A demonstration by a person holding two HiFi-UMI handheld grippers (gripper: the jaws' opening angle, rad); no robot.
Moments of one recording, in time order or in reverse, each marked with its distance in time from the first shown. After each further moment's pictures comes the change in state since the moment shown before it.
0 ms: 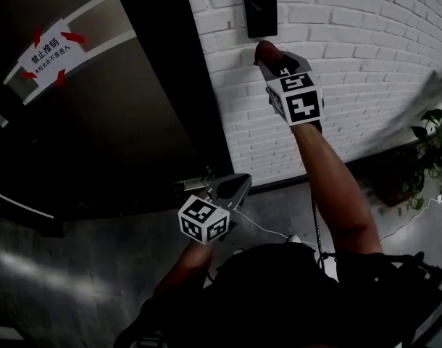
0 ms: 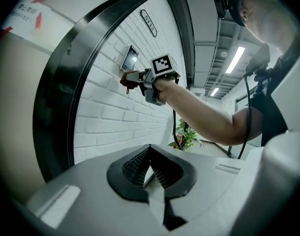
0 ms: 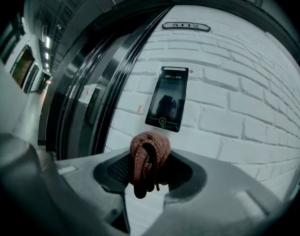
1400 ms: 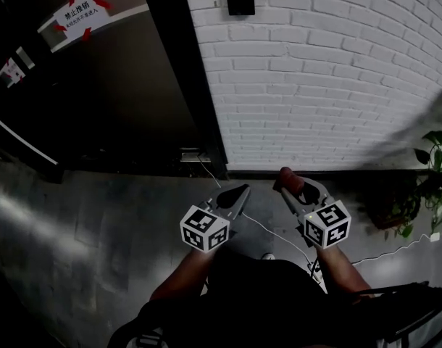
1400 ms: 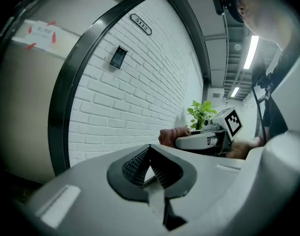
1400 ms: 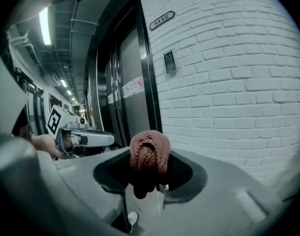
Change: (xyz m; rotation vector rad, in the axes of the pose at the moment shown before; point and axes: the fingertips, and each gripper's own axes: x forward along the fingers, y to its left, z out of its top) left arm 0.032 -0.164 -0.073 -0.082 -0.046 0.235; right arm -0.337 0.042 -0.256 0.300 0.228 0.498
